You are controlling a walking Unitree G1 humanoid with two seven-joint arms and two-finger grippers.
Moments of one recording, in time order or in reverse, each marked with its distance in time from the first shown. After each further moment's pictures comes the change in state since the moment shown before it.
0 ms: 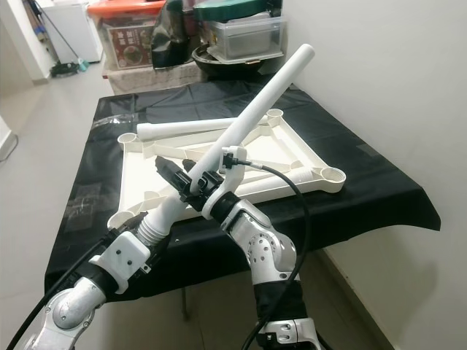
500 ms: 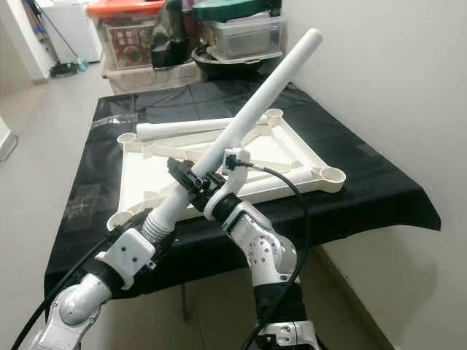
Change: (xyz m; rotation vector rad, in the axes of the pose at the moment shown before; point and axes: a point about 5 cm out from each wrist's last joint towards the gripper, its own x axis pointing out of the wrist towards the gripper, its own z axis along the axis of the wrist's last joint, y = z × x) left arm 0.004 -0.003 0.004 -0.010 -0.030 0.013; right arm -0.001 -0.001 0.002 0.031 -0.024 -0.020
